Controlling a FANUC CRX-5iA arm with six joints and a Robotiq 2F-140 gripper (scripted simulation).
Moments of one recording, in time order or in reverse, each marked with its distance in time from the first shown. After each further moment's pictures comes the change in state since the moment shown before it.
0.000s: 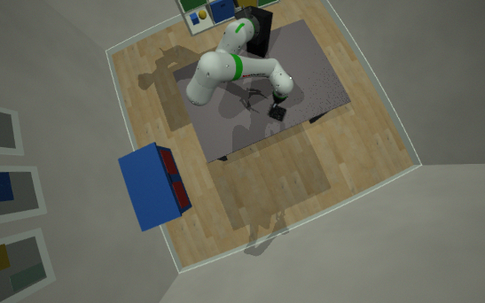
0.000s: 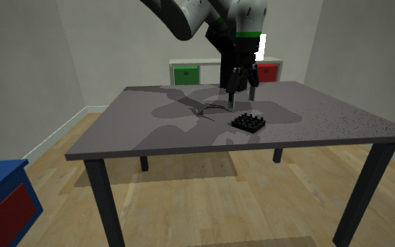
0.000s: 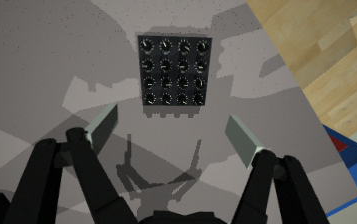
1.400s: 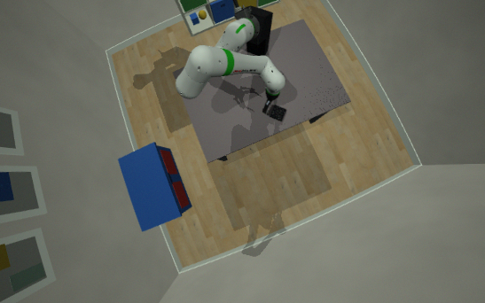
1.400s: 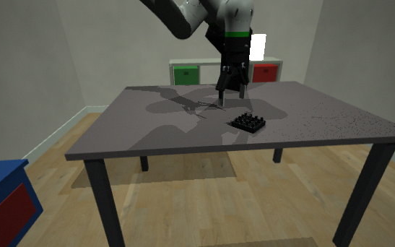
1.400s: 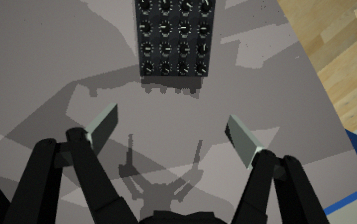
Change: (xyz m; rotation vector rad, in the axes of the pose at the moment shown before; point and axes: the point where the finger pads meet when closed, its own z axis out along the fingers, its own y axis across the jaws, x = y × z) arm -0.050 0.006 -0.001 0.000 0.000 0.000
